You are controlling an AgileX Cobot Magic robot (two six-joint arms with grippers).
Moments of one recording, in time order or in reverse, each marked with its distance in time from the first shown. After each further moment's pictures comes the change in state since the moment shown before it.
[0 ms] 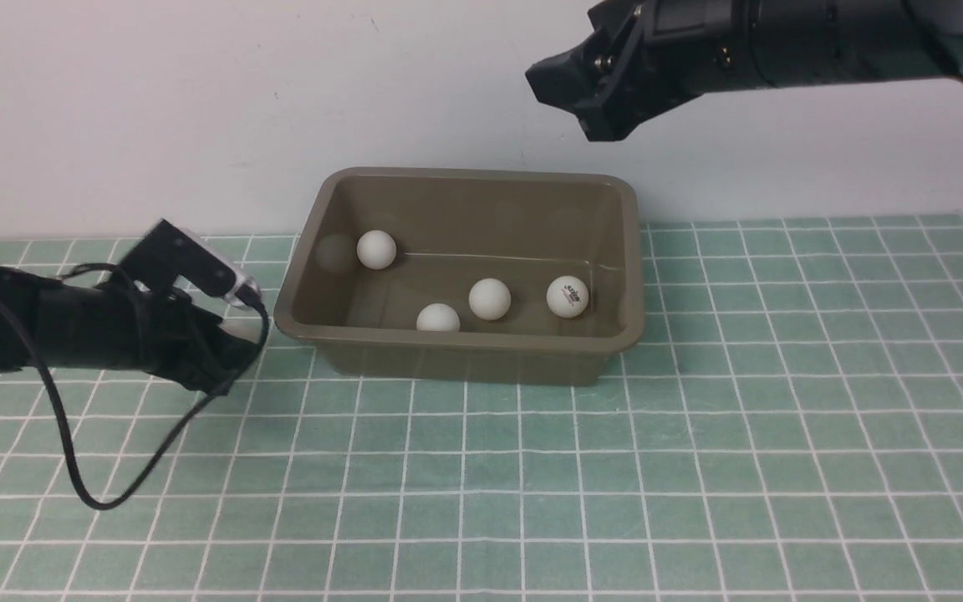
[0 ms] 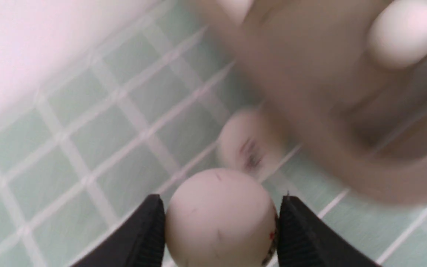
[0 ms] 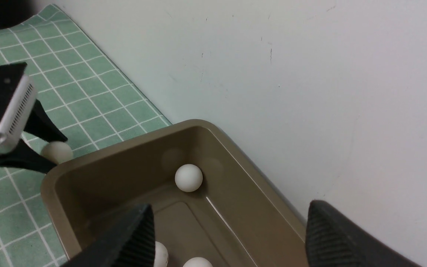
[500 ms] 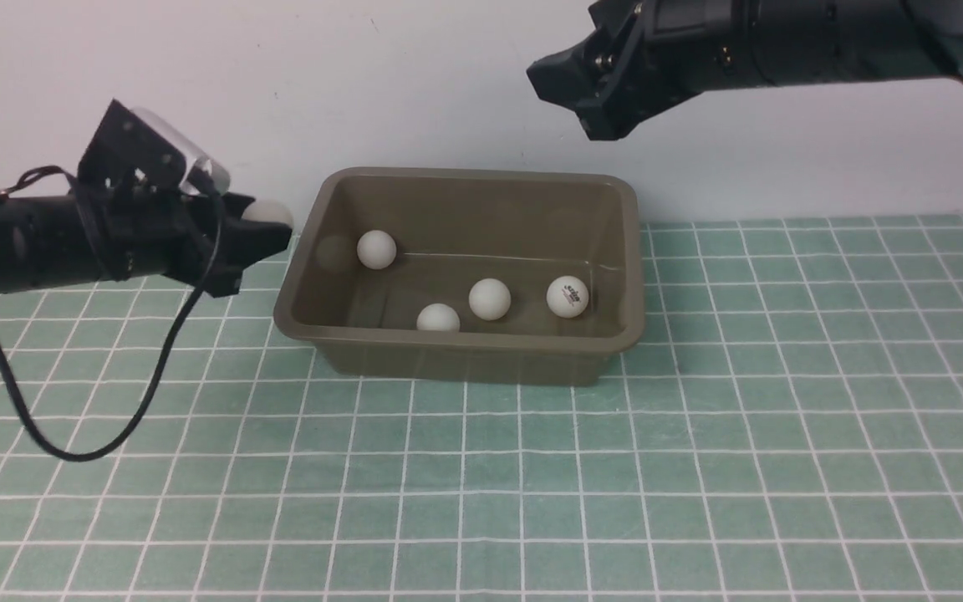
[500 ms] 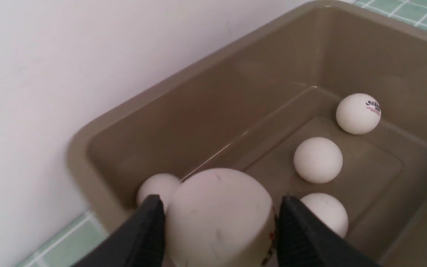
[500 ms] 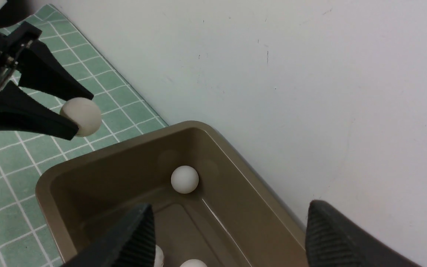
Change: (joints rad) right arm 0.000 0.000 0.000 0.000 -0.017 0.000; left arm -0.068 0.007 -0.096 -0.276 0.208 0.158
